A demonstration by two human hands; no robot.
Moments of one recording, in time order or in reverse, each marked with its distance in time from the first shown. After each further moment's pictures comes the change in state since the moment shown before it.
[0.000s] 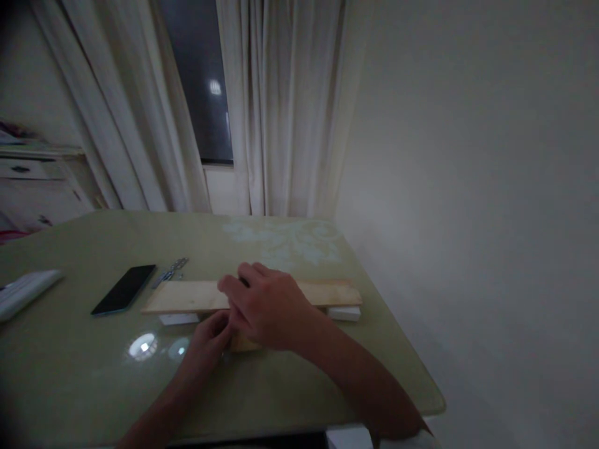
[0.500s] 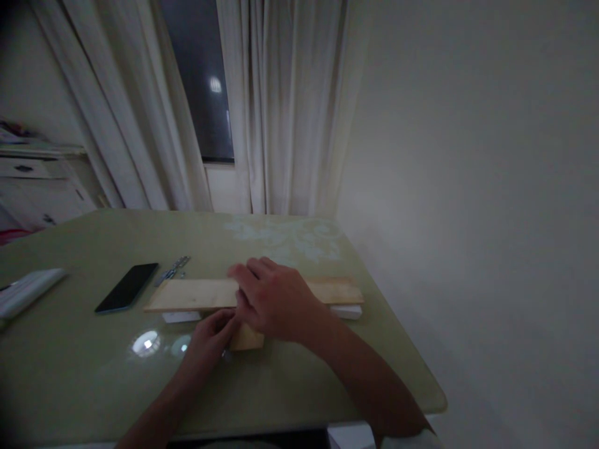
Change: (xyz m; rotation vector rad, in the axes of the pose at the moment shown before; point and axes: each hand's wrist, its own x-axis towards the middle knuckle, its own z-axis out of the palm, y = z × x) left_hand 0.000 0.000 -0.001 -0.038 0.031 -0.072; right_hand -0.001 0.008 -0.003 0.115 0.010 0.021
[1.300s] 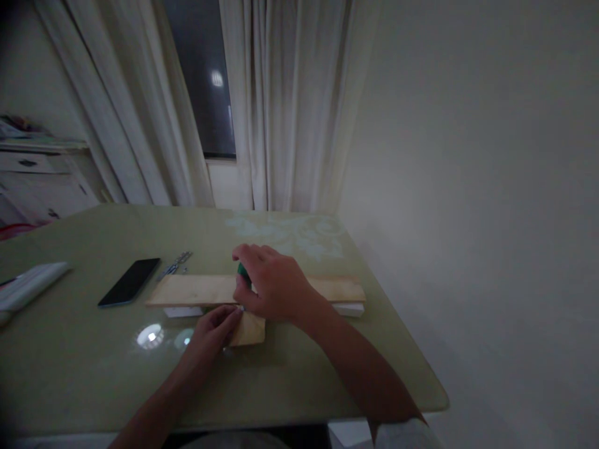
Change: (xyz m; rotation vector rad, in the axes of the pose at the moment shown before) left_hand 0.003 -0.010 0.001 -0.136 0.023 -0.114; right_hand 0.013 0.011 0.011 0.054 0.110 0.068
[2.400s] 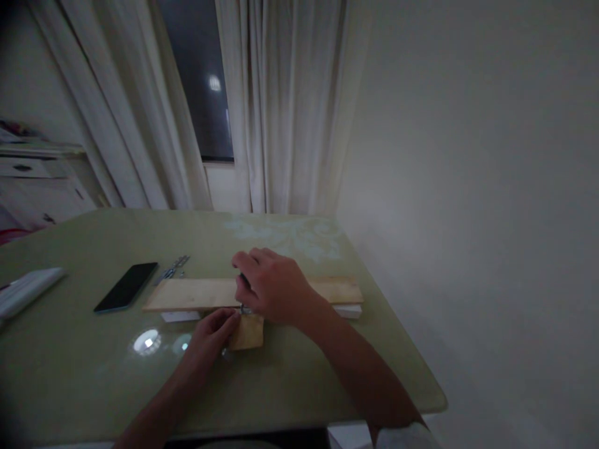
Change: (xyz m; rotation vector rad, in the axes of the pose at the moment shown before) left_hand -0.002 0.008 0.002 0.059 0.005 0.037; right_hand -0.001 0.002 -0.005 -0.063 -0.035 -0.022
